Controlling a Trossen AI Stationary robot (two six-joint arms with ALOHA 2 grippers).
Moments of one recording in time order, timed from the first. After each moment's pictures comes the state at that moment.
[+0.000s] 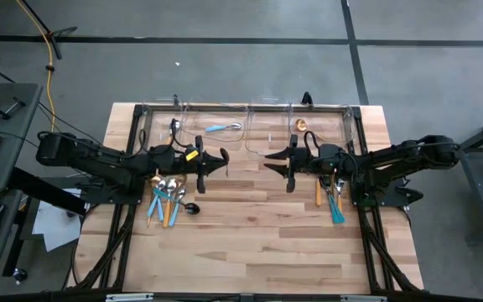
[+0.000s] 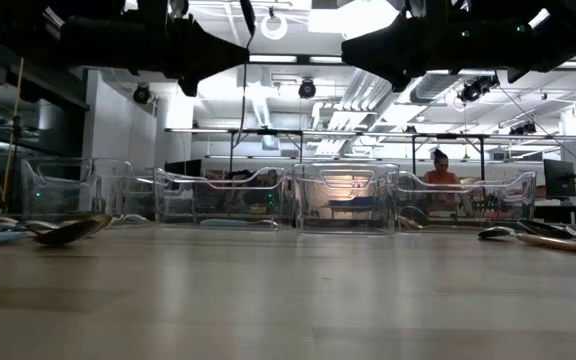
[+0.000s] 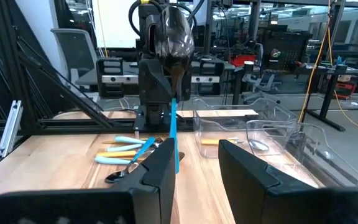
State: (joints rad) left arm 0.04 1.23 0.40 0.84 -0.08 -0.02; right arm -0.04 1.25 0.46 0.81 0.05 -0.04
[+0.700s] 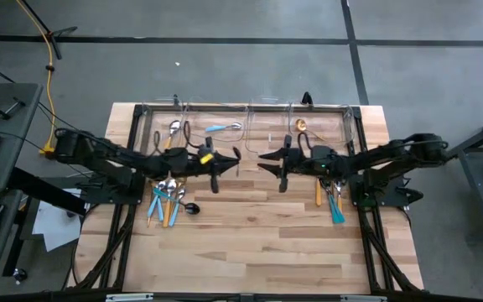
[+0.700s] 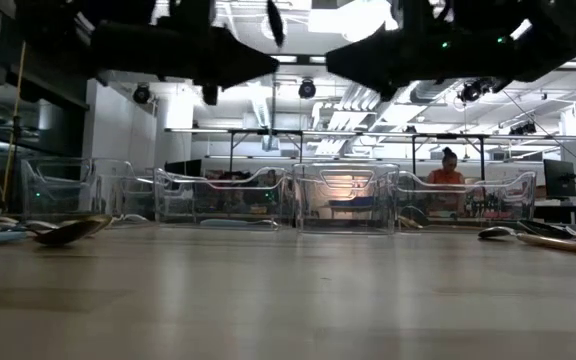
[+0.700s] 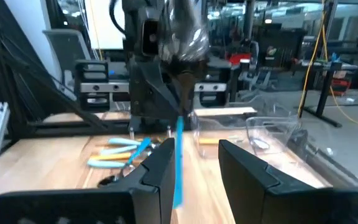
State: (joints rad) left arm 0.02 1.44 0.52 0.92 -0.17 -0.06; right arm -0.04 1.40 0.50 0.92 0.07 -0.02
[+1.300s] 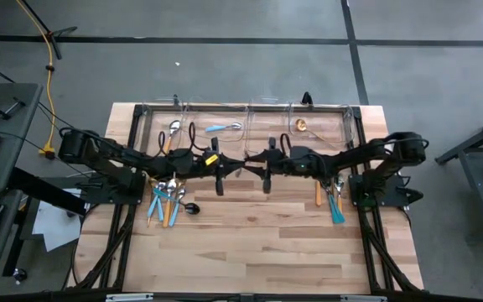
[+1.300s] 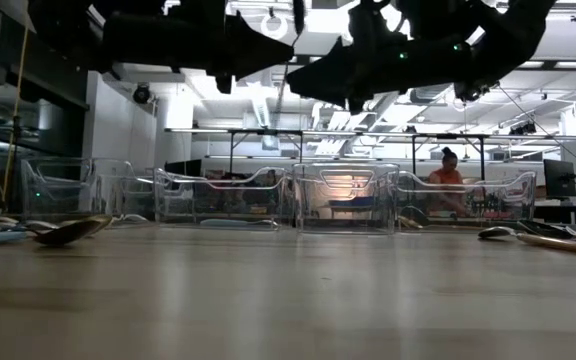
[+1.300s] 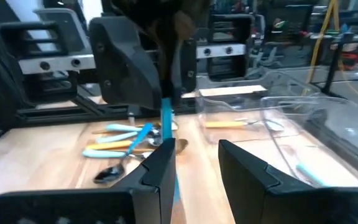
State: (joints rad) left arm 0.00 1.48 0.59 0.93 -0.16 0.01; right arm -0.04 1.60 0.68 0.85 0.06 0.02
